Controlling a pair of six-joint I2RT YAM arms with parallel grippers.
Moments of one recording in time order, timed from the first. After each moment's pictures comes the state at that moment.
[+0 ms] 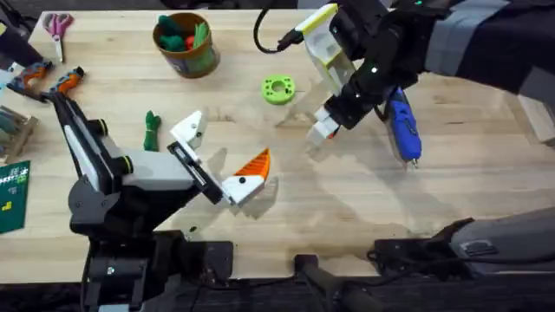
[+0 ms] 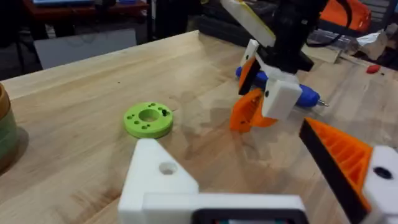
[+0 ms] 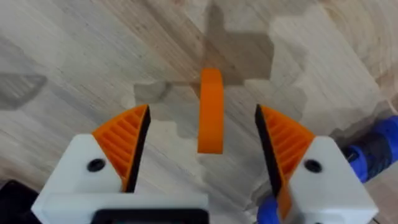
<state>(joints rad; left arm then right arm) 0.05 0.01 0.01 -0.08 0.89 -0.06 0.50 1.64 1.20 -0.96 -0.04 -0.23</state>
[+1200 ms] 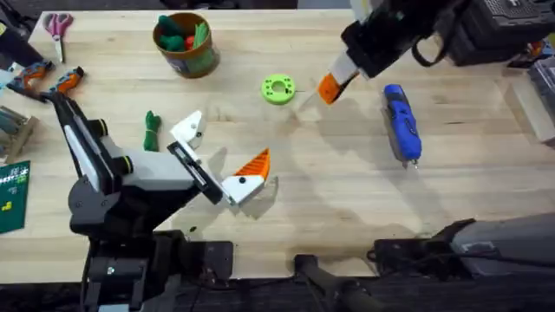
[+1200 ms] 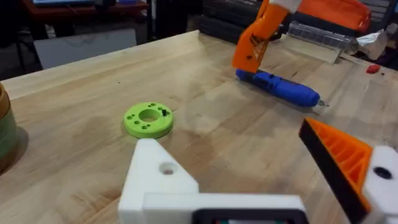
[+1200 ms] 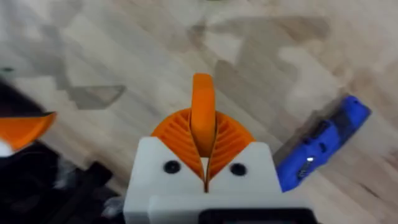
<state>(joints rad) 0.05 0.01 0.01 -0.08 0.89 -0.06 0.49 1.60 1.68 -1.35 -0.12 -0.15</state>
